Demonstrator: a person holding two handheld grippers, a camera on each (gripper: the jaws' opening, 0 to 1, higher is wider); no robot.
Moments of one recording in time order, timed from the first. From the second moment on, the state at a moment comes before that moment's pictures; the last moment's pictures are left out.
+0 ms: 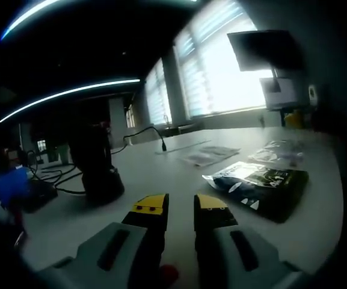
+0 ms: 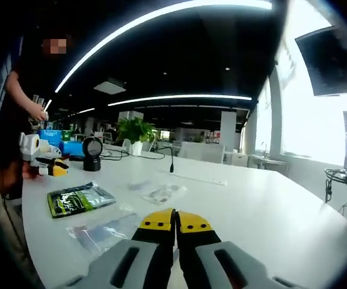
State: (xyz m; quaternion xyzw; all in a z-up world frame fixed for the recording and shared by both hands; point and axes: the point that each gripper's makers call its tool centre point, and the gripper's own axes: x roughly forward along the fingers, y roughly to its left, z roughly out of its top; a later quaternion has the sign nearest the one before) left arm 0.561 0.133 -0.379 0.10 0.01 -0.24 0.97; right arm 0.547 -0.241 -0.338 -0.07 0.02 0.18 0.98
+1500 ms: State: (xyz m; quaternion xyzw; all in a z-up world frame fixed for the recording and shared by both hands) left arm 0.561 0.133 -0.380 0.10 0.01 -0.25 0.96; right arm 0.588 -0.215 -0.317 -0.21 0.11 0.23 0.94
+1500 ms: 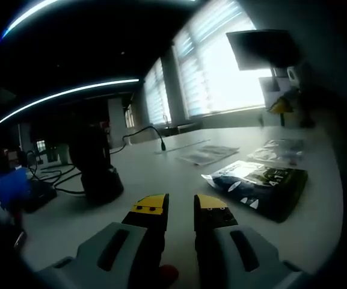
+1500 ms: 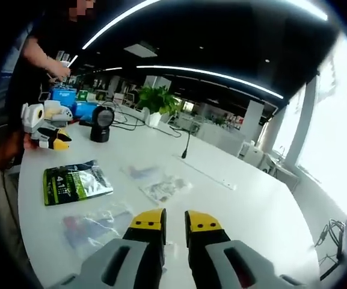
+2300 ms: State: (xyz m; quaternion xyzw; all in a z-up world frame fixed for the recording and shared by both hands) left arm 0.560 0.133 -0.380 0.11 0.01 -0.25 0.96; right arm 0.596 -0.218 -0.386 -0.25 0.27 0.28 0.88
